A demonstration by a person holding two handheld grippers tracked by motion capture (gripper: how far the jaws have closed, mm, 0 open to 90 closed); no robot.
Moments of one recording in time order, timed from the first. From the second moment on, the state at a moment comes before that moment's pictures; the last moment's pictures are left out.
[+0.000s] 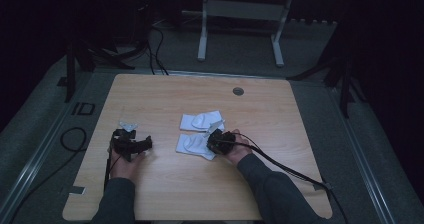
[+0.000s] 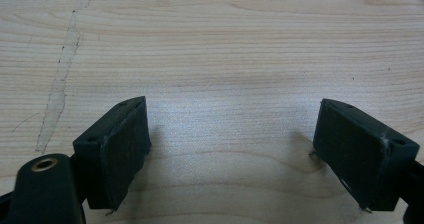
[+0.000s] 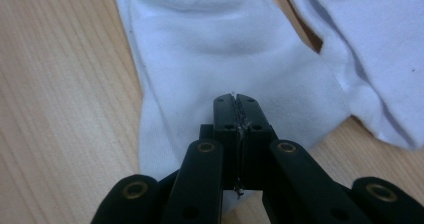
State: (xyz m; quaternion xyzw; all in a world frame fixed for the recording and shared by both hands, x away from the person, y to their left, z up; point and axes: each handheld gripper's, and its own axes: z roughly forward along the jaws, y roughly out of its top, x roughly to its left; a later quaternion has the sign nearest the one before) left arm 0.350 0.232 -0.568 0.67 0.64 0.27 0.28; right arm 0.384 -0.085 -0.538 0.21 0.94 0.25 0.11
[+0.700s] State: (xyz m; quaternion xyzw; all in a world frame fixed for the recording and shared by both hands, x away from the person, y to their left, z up) left arm 0.350 0.232 -0.568 0.67 0.64 0.27 0.28; right arm 0.368 -0.106 -0.533 0.16 0.96 0.21 0.09
